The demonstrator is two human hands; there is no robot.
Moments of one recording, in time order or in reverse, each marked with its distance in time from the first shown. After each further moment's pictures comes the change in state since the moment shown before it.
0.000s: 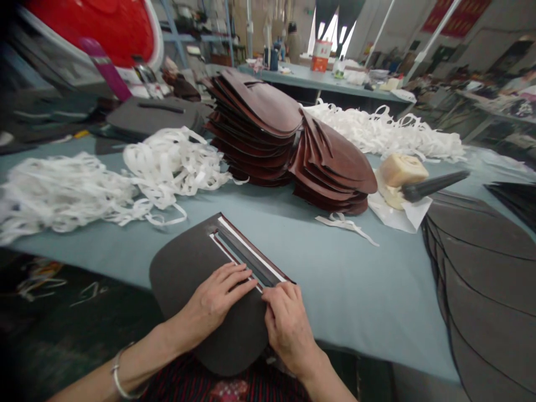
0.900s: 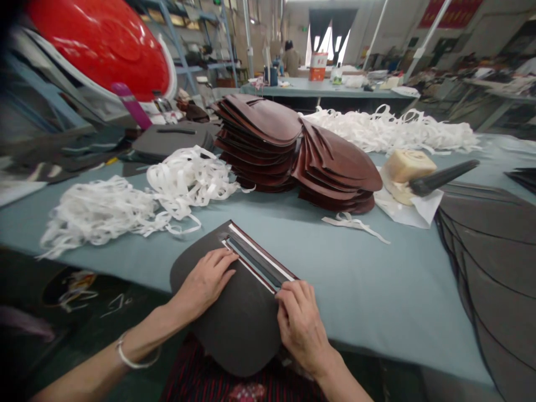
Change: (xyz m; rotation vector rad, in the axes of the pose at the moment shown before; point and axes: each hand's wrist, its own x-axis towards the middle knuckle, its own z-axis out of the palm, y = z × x) left_hand -0.002 -0.038 -0.030 0.110 0.069 -0.268; right_hand 0.000 -0.001 0.000 -0.097 0.151 -0.007
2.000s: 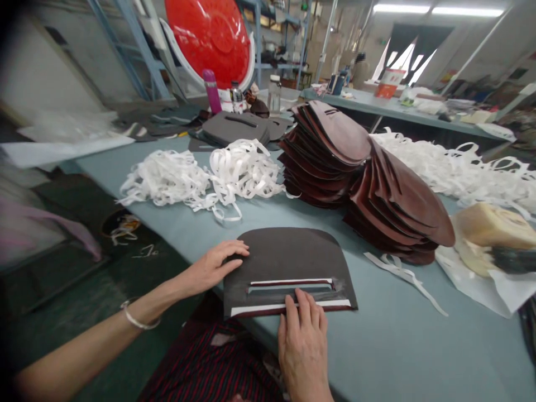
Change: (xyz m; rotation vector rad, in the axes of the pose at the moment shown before) left_hand -0.026 -0.056 -0.017 -0.530 0.007 -0.285; right_hand 0.018 -0.012 0.032 -0.395 -0.100 -0.146
